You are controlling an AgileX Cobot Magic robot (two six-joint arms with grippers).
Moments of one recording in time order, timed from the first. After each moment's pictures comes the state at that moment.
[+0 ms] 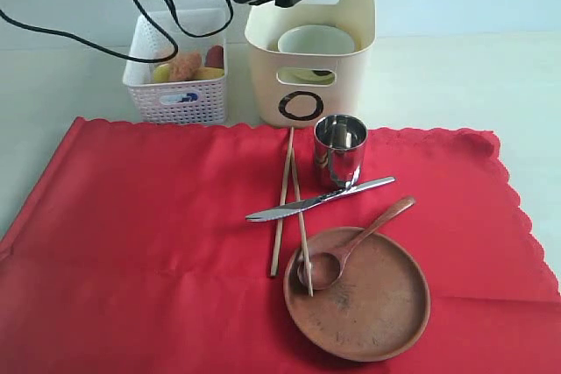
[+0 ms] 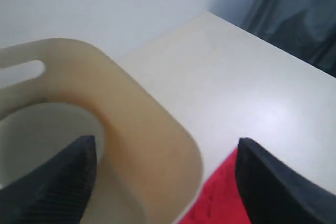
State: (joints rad) left arm -0.45 2.10 -1.67 1.71 -0.58 -1.74; right arm 0.24 0.02 0.00 -0.05 0.18 0.22
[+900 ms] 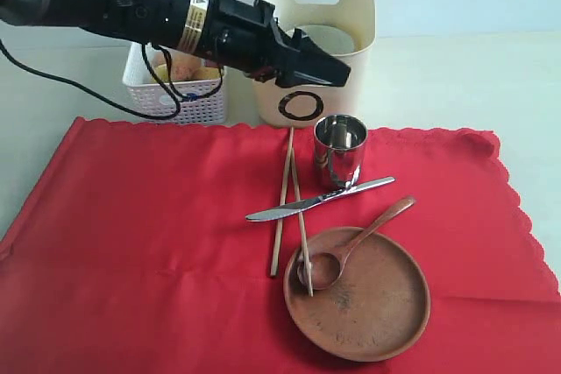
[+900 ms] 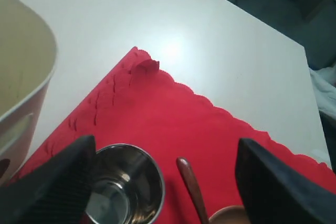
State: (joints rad) left arm -0.46 2.13 -1.53 1.75 -0.95 -1.72; right arm 0.24 0.02 0.00 -0.05 0.18 0.22
